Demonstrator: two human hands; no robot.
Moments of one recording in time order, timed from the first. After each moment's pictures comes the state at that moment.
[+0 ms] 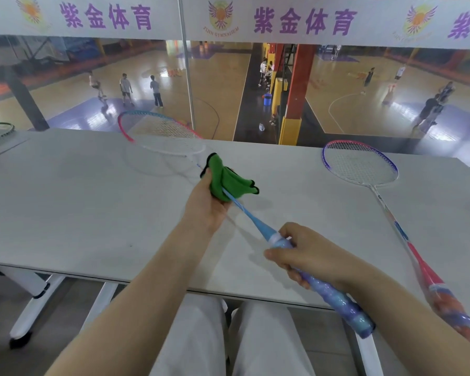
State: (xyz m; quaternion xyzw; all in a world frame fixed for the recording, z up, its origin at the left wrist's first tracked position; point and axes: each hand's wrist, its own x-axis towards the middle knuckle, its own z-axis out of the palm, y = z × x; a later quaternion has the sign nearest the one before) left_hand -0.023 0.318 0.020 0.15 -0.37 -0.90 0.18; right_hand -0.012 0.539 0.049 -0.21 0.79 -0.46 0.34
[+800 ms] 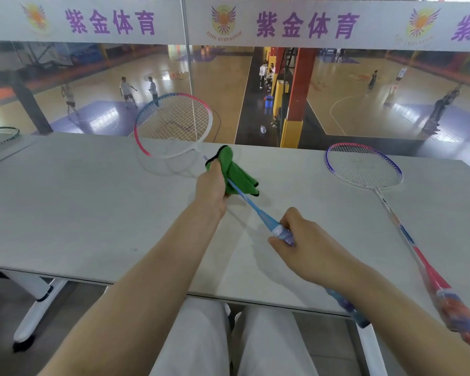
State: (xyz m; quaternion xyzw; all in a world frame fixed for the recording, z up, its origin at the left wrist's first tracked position) left_hand -0.056 0.307 0.036 0.23 -0.52 -0.80 0.20; right_hand -0.016 0.525 0.048 -0.31 0.89 -0.31 0.11
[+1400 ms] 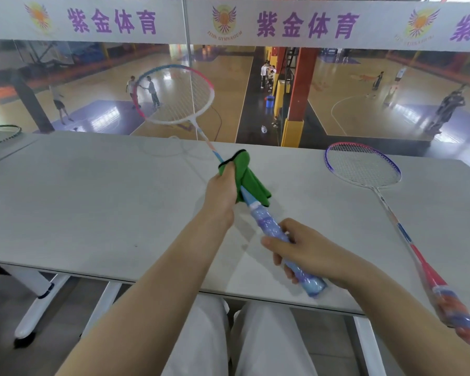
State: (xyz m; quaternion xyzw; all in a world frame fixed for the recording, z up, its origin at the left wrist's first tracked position) left_hand -0.042 0.337 0.034 0.19 -0.56 -0.78 0.19; right_hand -0.018 0.529 0.045 -0.24 0.81 -0.44 0.30
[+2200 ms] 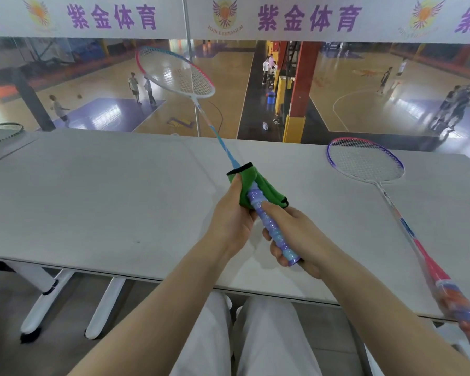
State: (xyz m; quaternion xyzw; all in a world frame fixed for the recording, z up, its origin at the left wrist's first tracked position) left_hand 0.005 0.372 0.027 0.13 -0.47 -0.86 0.15; right_hand -0.012 0.498 0.047 -0.09 0.72 -0.61 0.31
